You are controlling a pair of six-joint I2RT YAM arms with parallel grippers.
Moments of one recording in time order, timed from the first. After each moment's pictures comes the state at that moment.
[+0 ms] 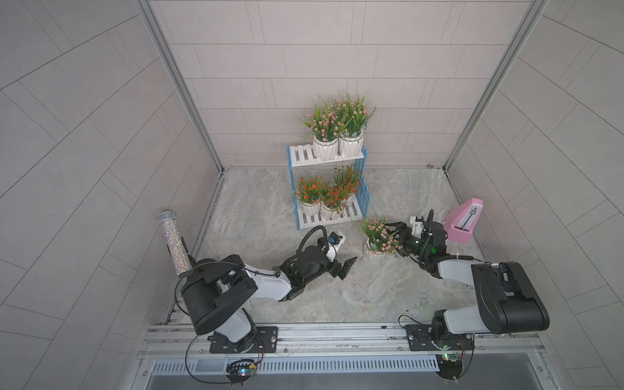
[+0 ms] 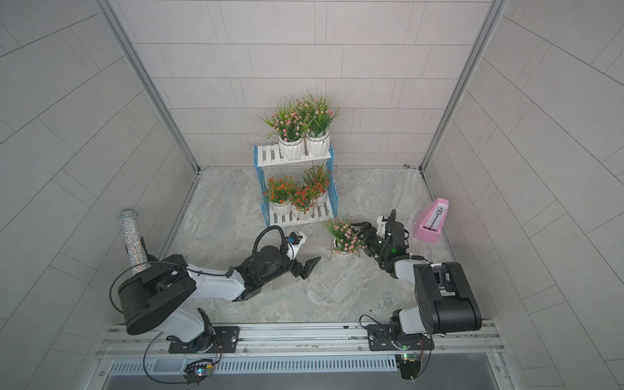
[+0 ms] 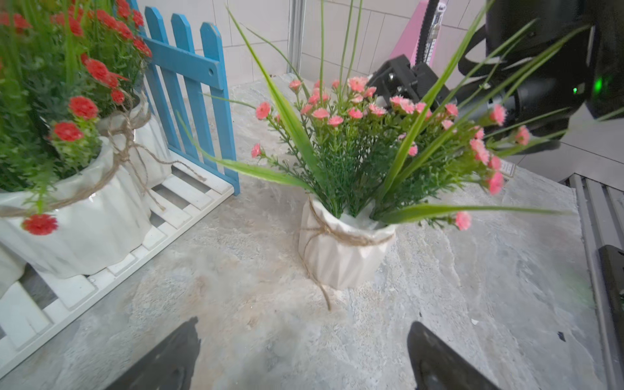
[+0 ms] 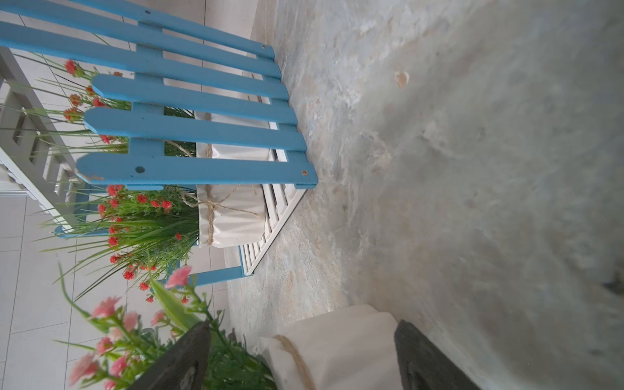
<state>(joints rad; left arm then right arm) -0.92 1.59 0.43 0.89 -0.02 -0.10 0.03 1.41 0.35 0.55 -0.58 1.10</state>
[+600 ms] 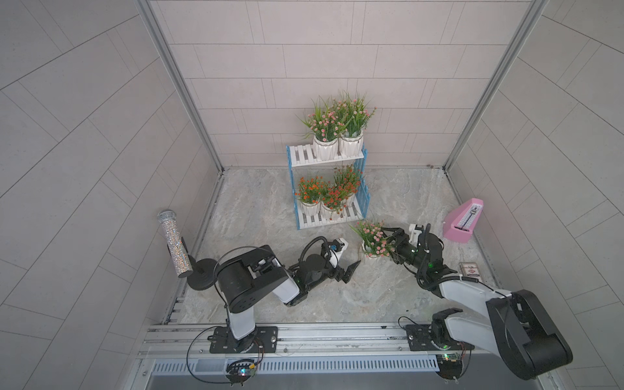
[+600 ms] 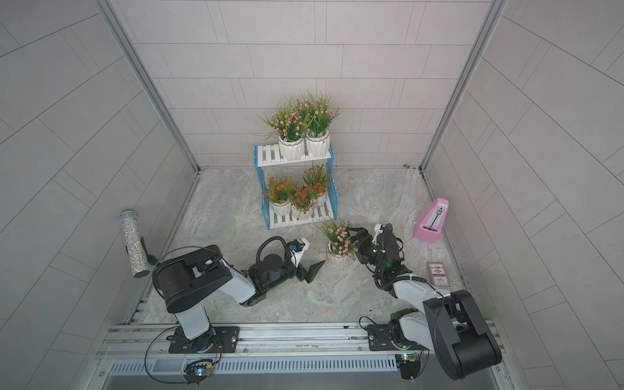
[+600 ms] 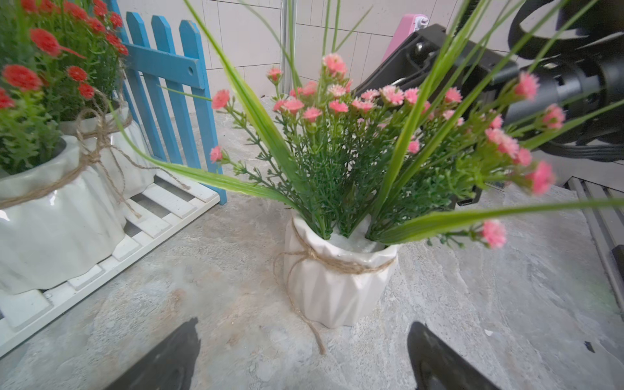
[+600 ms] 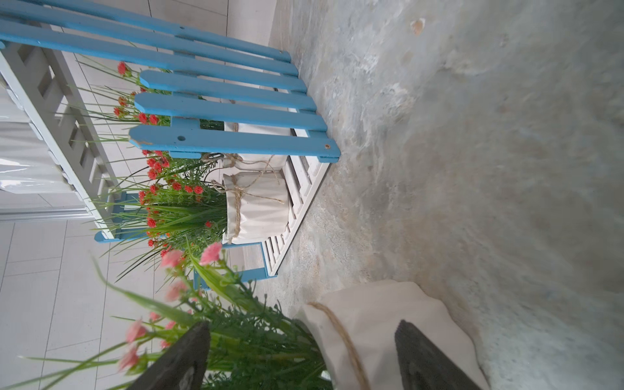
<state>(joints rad) -0.96 1.80 0.40 1.21 -0.05 -0.08 0.21 1.14 0.23 0.53 -0.33 1.29</state>
